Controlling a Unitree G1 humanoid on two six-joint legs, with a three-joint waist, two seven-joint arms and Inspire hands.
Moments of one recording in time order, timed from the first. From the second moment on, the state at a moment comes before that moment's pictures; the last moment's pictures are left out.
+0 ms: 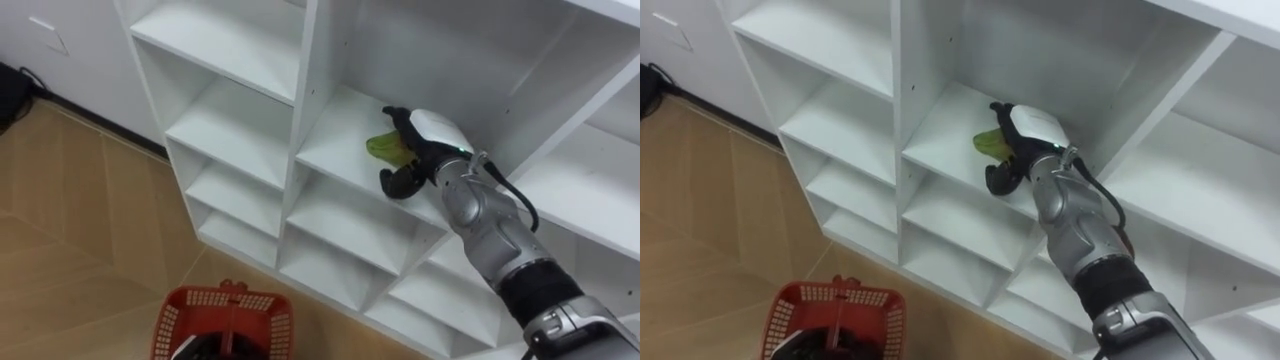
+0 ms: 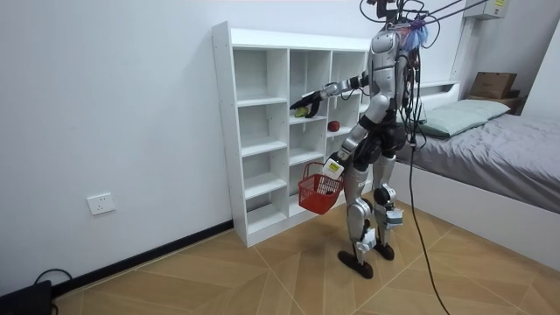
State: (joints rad) left arm 0.11 0.17 -0.06 0.79 -0.12 0.10 -0.14; right arm -0.53 -0.27 0.35 0.66 -0.67 0.15 0.01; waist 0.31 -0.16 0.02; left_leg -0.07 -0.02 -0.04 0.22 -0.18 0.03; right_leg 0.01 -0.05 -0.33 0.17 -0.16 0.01
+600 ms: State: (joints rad) left arm 0.13 0.18 -0.06 0.76 -0.12 0.12 -0.13; right arm -0.53 -0.27 0.35 0.65 -0.68 0.20 0.05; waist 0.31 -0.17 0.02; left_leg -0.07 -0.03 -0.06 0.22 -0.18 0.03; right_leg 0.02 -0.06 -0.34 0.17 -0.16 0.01
